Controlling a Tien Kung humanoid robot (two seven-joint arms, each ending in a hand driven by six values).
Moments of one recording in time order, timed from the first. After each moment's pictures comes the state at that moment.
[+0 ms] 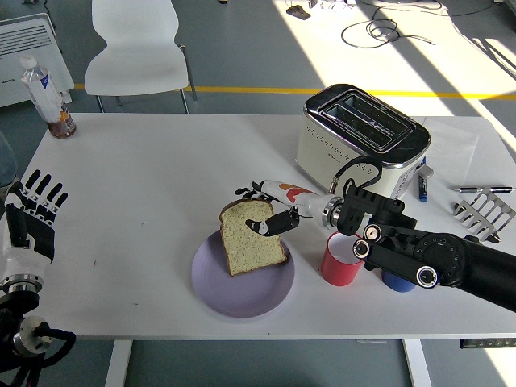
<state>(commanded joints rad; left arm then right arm) -0.08 0.05 -1.61 -1.11 0.81 0.00 -0.34 1.00 -0.13 0.15 0.96 -1.14 -0.14 0.06</state>
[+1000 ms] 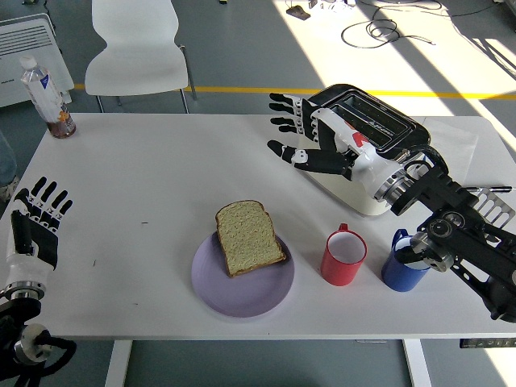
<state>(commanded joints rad) -0.04 0.06 -1.59 -1.12 0.81 0.00 -0.34 0.68 -0.37 0.73 1.47 -0.76 -0.16 0.20</state>
